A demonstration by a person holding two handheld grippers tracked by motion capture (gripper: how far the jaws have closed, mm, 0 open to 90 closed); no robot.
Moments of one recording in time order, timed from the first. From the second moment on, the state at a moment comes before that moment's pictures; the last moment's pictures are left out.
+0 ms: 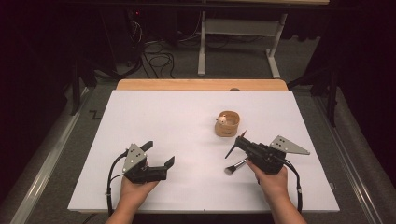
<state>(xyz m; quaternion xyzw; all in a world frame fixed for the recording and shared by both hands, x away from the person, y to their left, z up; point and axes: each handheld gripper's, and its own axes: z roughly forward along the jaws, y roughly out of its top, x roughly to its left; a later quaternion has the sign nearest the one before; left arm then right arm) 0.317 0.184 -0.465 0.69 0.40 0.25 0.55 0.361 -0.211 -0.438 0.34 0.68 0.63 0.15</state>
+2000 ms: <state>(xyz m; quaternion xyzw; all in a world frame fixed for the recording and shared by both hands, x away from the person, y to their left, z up) 0.317 0.198 -0.468 0.70 0.40 0.26 0.53 0.373 -0.237 -0.416 0.36 0.65 0.64 0.22</state>
